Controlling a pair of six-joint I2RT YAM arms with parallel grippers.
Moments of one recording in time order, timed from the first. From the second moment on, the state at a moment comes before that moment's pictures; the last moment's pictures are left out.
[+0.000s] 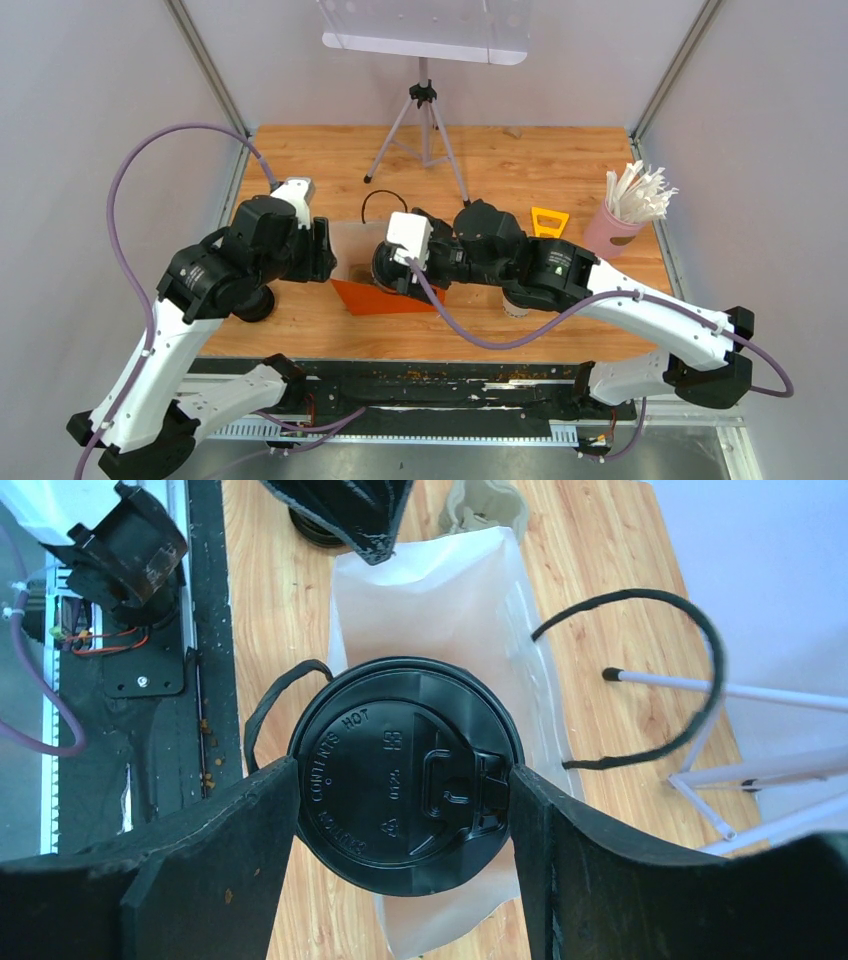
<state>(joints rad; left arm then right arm) -0.62 0.93 1.42 -1.25 -0.19 -0.40 1.18 1.29 1.48 -0.56 -0.05 -0.35</state>
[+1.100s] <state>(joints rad) -0.62 0.87 1.23 -1.03 -0.07 -0.29 1.28 1.32 1.39 -0.49 0.13 -0.47</state>
